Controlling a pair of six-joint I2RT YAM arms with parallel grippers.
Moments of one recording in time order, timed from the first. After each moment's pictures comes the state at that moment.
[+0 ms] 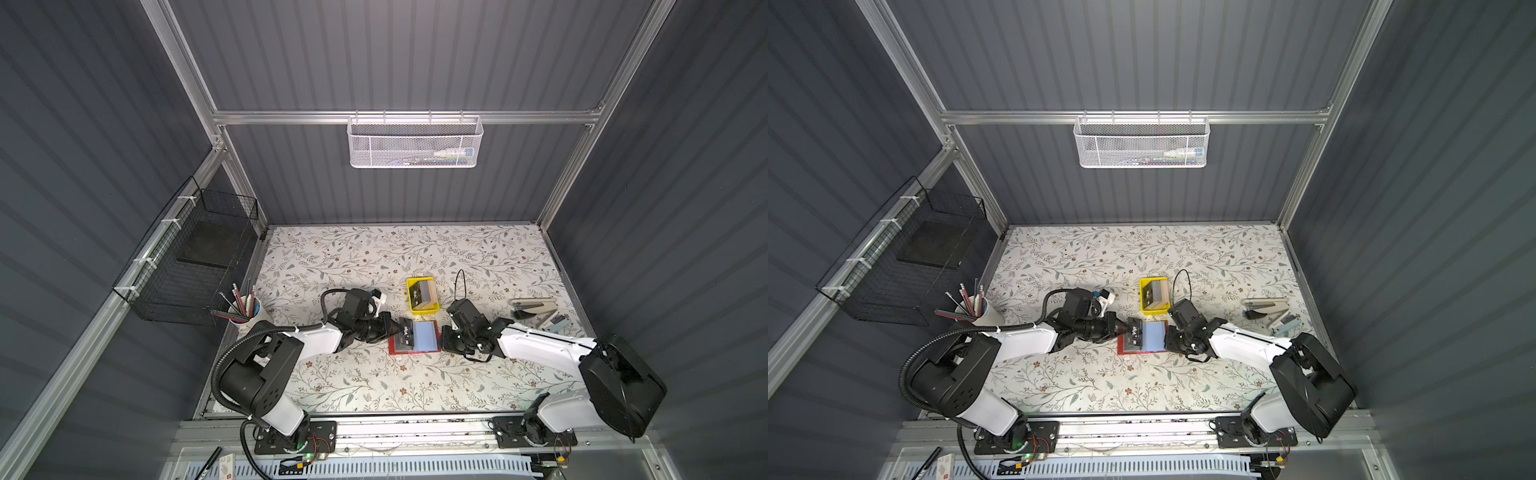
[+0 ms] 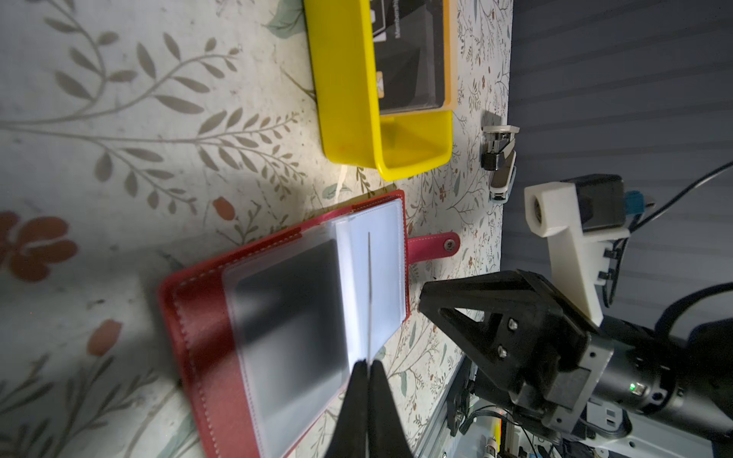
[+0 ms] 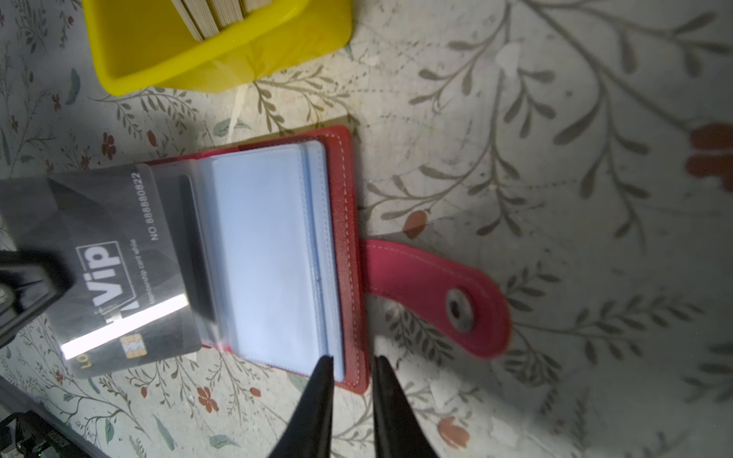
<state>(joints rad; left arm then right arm) -0.57 1.60 0.63 0.22 0.63 -0.83 0.69 1.42 0.65 -0.28 -0.10 0.79</state>
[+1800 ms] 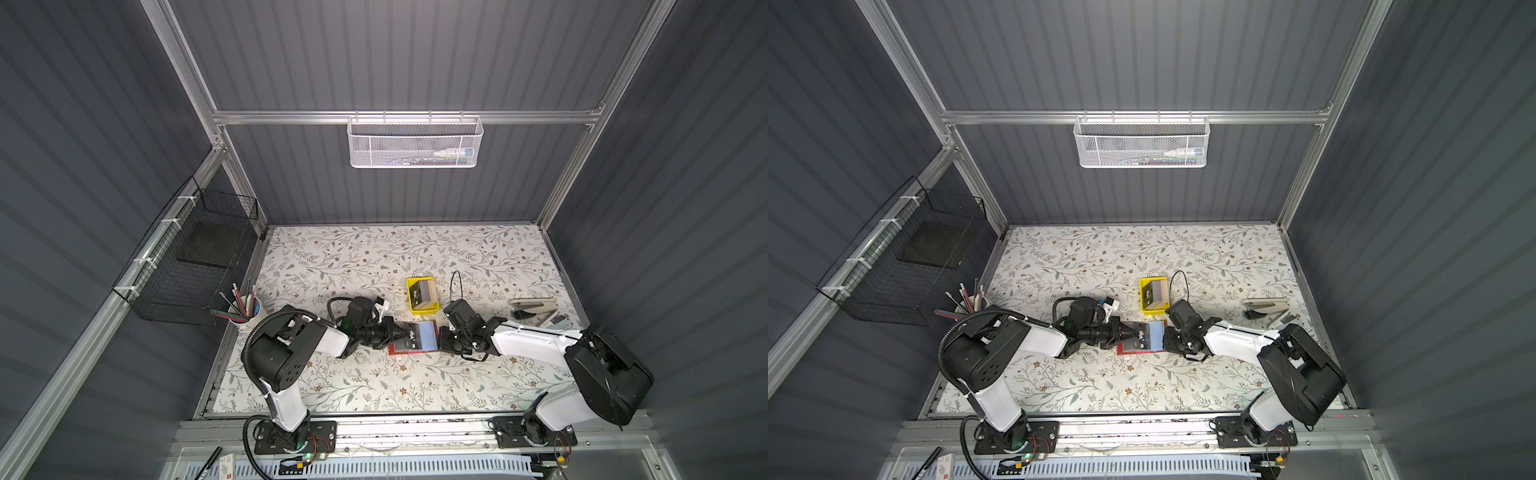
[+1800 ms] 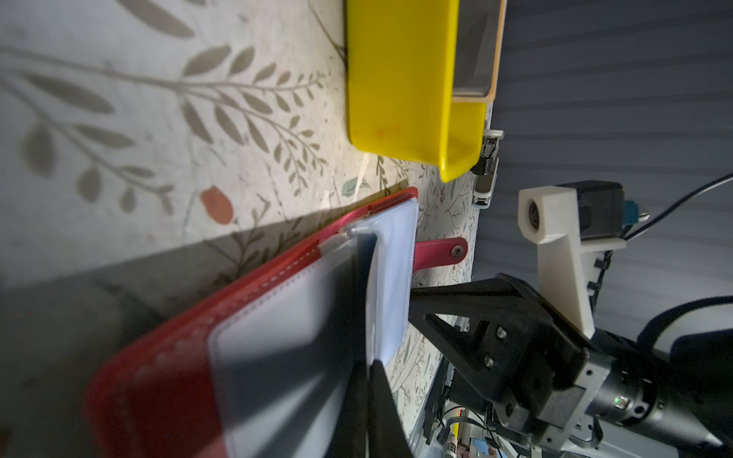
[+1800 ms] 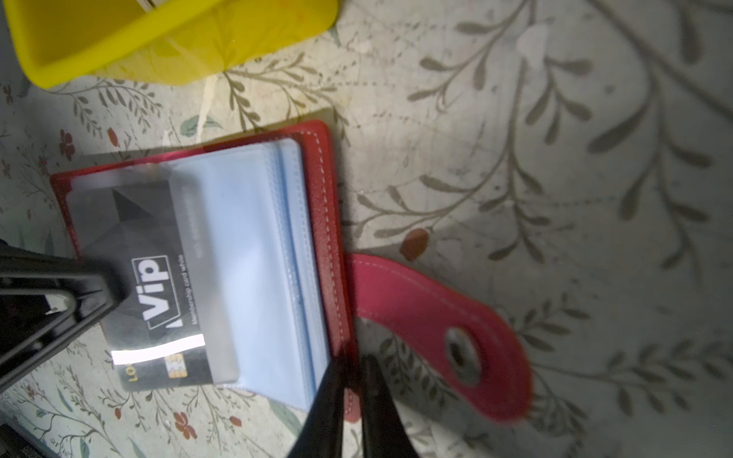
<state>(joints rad) -0.60 1.78 0.57 0.57 0.69 -1.01 0.69 1.50 0.65 -0.24 -0.10 0.78</state>
